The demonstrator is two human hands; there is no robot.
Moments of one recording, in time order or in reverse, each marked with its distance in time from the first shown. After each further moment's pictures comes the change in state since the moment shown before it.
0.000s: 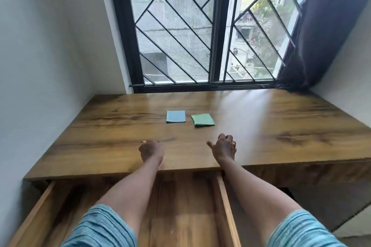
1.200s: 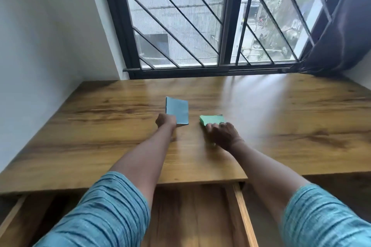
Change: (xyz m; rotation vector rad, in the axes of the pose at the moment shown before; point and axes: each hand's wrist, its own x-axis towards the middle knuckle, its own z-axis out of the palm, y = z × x) left_hand 0.116 0.081 0.059 -0.486 -0.099 -0.090; right_hand 0.109 -0.015 0.058 -0.835 0.066 -0.866
